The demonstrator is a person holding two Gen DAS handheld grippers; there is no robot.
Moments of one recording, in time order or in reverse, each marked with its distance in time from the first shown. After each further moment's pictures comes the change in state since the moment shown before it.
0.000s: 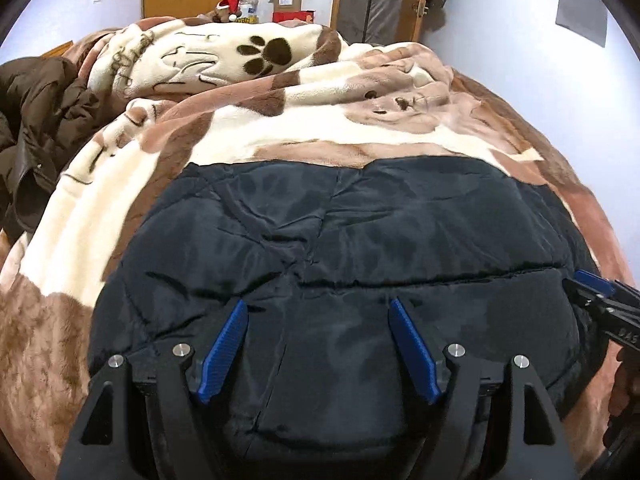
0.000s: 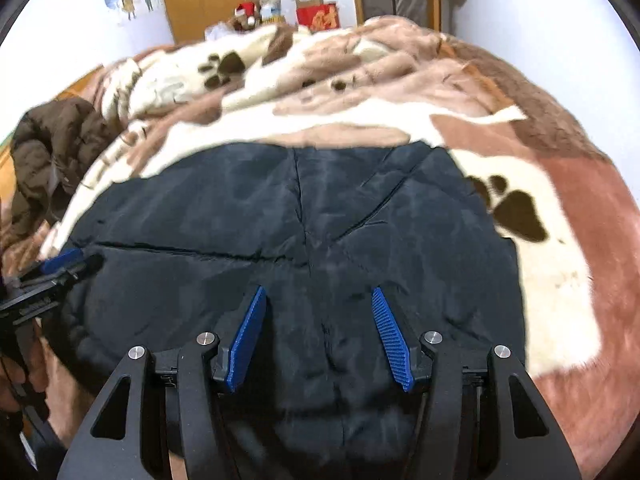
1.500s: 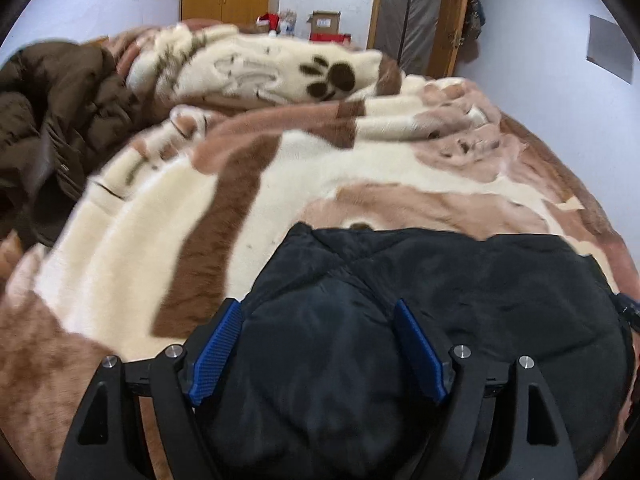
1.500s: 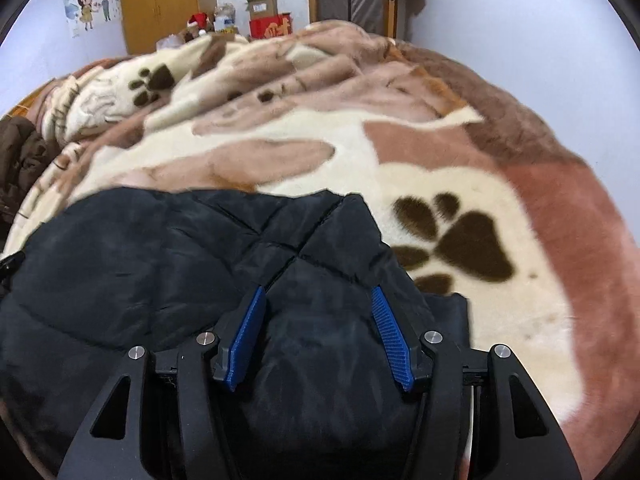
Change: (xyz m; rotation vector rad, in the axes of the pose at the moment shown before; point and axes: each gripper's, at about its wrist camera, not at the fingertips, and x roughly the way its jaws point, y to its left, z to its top) left arm 0.000 0.081 0.028 -0.075 -0.119 0.055; right arm -0.004 -0.055 0.019 0.078 -0.118 -0.120
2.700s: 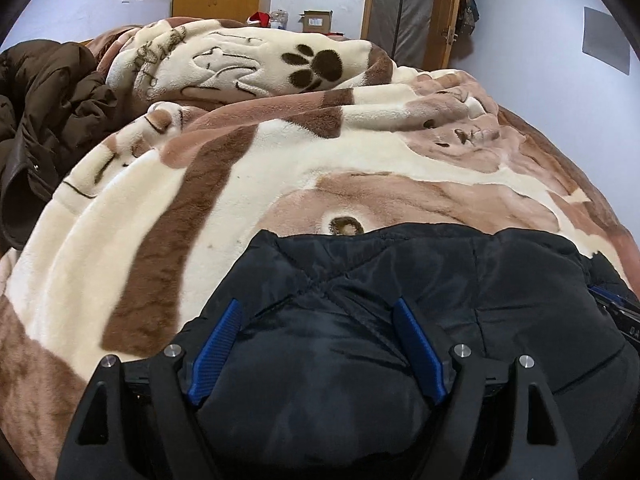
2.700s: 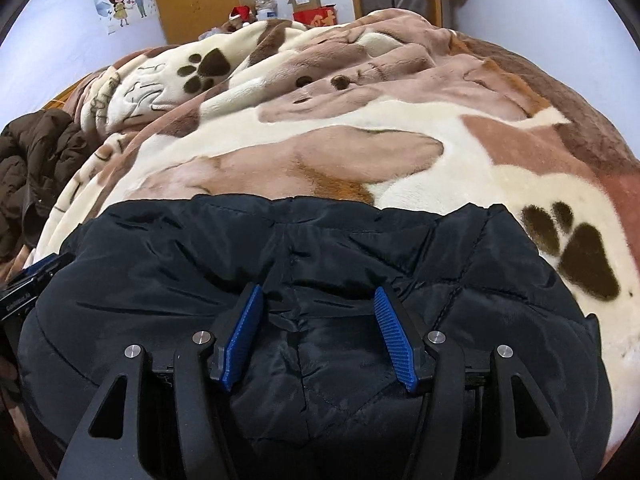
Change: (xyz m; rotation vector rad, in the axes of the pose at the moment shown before) left arm 0.065 -0.017 -0.007 0.004 0.007 -0.008; right arm 0.077 0.059 0.003 -0.023 0.041 0.142
